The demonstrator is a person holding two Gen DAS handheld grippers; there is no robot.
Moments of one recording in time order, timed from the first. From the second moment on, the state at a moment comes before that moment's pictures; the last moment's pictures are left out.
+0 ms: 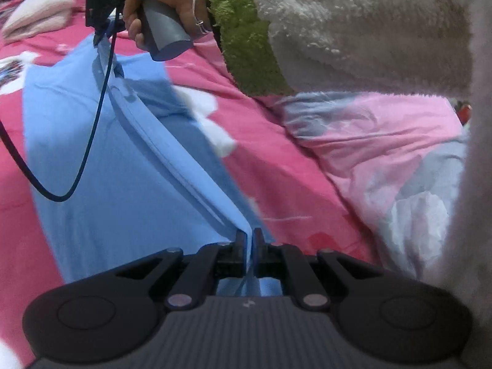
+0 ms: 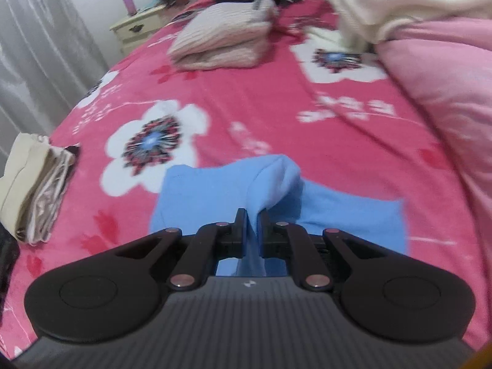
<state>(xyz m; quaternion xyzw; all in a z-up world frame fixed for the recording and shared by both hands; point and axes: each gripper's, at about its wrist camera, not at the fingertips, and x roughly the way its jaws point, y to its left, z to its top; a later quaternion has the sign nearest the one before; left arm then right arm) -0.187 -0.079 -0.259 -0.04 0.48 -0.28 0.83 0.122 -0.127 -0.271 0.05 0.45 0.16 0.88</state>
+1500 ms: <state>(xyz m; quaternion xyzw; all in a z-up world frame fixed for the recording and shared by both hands) -0.265 -0.088 -0.285 0.11 0.61 -0.31 0.72 -0.174 -0.331 -0.237 0.19 0.51 0.11 0.83</state>
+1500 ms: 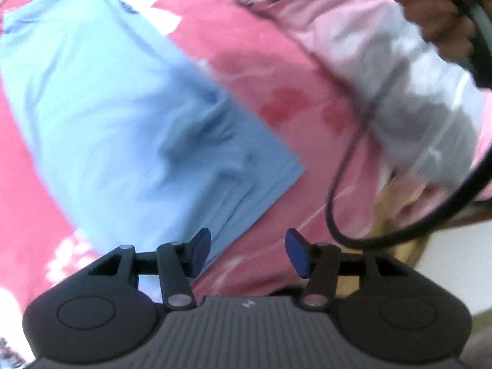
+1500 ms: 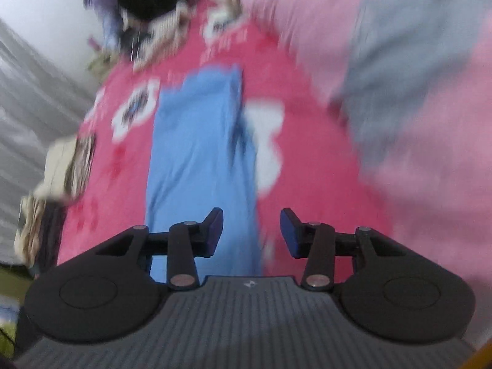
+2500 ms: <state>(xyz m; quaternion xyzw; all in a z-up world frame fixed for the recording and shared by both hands) -0.311 -0.062 -0.318 0.31 0.49 -0.33 0.74 -0.254 -0.314 -0.299 0.12 0.54 0.12 0.82</state>
